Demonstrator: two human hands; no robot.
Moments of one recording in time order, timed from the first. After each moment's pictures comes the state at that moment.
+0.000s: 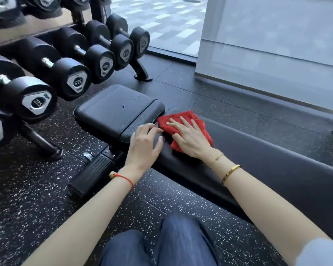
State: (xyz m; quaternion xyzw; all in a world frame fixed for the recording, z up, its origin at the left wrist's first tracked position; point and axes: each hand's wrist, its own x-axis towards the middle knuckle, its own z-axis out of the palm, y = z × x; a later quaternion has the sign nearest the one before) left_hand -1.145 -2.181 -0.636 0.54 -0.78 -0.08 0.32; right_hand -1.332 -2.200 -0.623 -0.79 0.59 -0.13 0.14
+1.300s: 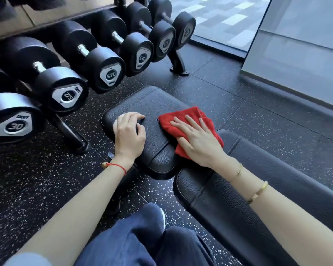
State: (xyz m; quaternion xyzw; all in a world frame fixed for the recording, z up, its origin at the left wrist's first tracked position) left_hand -1.026 -2.325 -0.664 0.67 -0.63 -0.03 0.39; right_hand -1.247 -2.324 -0.634 -0.85 0.50 -0.12 0.12
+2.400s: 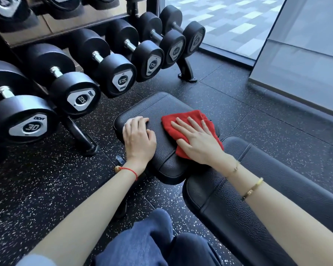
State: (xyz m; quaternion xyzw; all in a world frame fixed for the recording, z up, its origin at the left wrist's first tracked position) left_hand -1.029 -2.321 -0.662 0.73 -0.59 0.01 0.34; right_hand -1.220 -2.341 -0.634 -0.85 0.51 -0.08 0.11
